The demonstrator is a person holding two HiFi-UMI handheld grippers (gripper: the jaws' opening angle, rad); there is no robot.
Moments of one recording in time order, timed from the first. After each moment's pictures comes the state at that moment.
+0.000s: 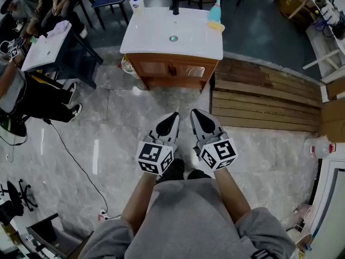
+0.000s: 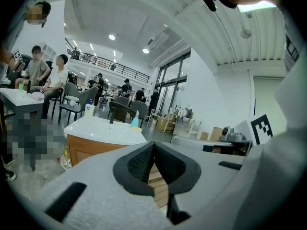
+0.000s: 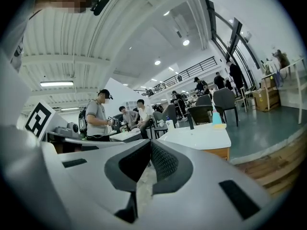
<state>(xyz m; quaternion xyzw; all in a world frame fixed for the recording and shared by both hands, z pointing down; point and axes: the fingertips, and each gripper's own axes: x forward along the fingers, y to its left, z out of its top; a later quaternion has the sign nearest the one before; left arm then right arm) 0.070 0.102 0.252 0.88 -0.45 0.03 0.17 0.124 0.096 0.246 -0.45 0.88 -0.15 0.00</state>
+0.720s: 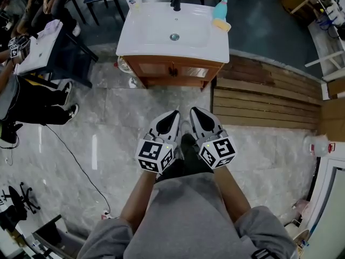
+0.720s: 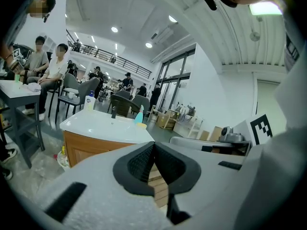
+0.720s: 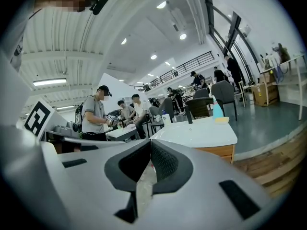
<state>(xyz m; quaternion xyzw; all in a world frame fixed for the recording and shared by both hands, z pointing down) 0.049 0.027 0.287 0.87 -0.44 0.04 0.21 0.101 0.020 0.281 -0.46 0.87 -0.17 -0.02</state>
